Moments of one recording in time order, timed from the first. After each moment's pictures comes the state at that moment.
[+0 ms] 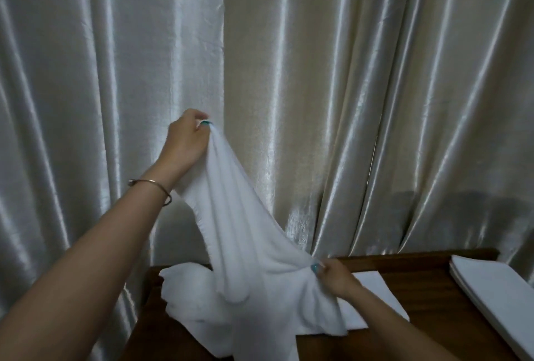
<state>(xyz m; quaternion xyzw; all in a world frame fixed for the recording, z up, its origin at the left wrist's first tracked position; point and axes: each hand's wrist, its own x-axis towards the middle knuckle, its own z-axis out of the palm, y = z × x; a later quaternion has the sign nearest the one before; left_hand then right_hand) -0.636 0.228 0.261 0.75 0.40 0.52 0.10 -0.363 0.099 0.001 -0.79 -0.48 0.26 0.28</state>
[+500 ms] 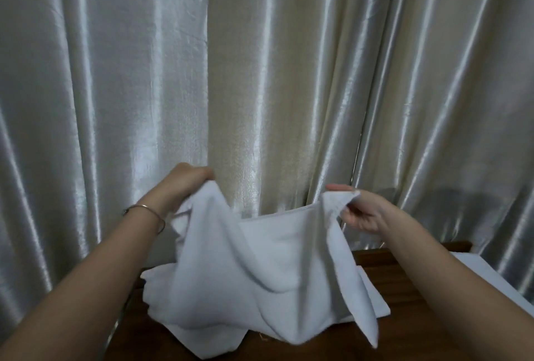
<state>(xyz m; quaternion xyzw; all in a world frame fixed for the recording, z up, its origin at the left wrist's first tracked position) -0.623 0.229 0.204 0.68 0.51 0.34 0.40 -0.329 0.070 0.172 -0.53 -0.21 0.54 0.62</state>
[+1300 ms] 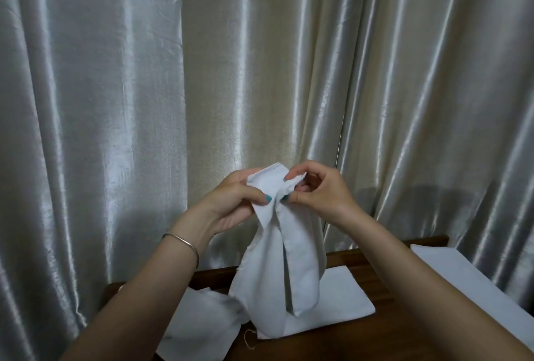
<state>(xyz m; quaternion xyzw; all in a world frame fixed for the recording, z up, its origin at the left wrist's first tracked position) -0.539 0.160 0.197 0.60 0.08 0.25 0.76 -0.390 0.052 0.199 -0.53 -0.59 0.14 0.59</state>
